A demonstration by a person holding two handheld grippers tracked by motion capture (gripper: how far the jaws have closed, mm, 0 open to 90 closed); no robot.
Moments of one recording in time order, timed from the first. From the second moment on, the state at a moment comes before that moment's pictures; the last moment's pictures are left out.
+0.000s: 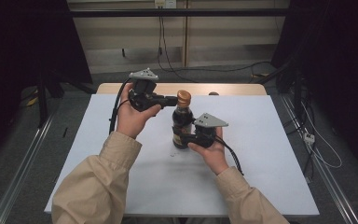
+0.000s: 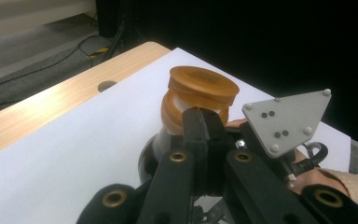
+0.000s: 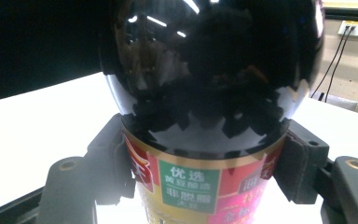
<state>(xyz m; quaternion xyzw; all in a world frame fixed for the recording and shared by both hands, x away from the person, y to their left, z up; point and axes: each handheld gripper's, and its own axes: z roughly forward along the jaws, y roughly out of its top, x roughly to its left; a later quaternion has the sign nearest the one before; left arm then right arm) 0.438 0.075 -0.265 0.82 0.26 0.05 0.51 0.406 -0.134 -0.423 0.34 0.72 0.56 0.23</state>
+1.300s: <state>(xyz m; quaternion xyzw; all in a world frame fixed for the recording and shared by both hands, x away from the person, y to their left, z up) 0.439 0.069 -0.256 0.81 0.26 0.06 0.52 0.406 -0.134 -0.423 0.34 0.71 0.56 0.24</state>
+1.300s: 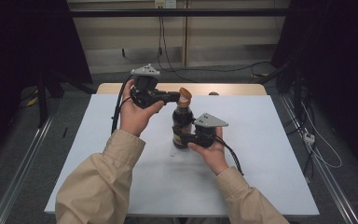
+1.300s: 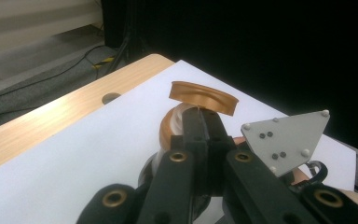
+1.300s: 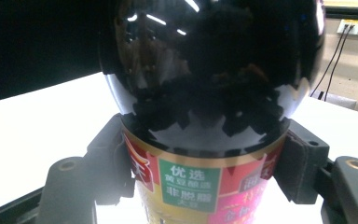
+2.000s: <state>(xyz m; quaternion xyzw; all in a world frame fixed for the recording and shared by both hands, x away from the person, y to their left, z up) 0.439 0.069 -0.254 0.81 0.26 0.06 0.52 0.406 -0.133 -0.424 0.34 0.71 0.56 0.24</state>
